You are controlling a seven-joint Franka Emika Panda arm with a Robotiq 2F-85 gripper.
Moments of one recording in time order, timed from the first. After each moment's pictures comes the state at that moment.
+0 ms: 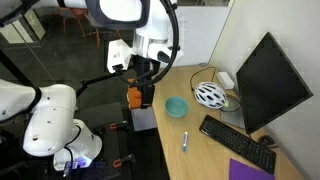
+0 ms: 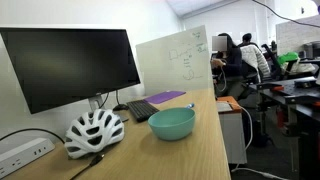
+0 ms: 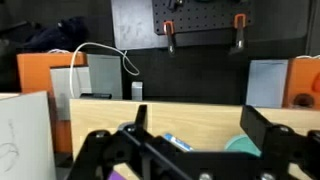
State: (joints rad) arm -0.08 -0.67 0.01 -2.35 -0.14 1.52 0.01
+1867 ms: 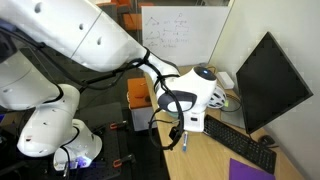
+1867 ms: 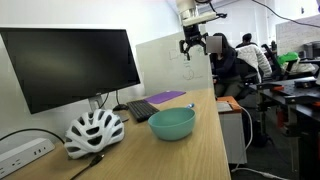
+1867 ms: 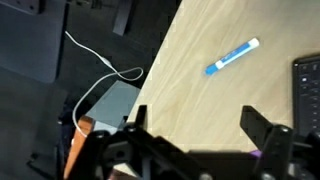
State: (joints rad) arm -0.25 -0.07 -0.03 -2.40 -0.14 2.31 1.05
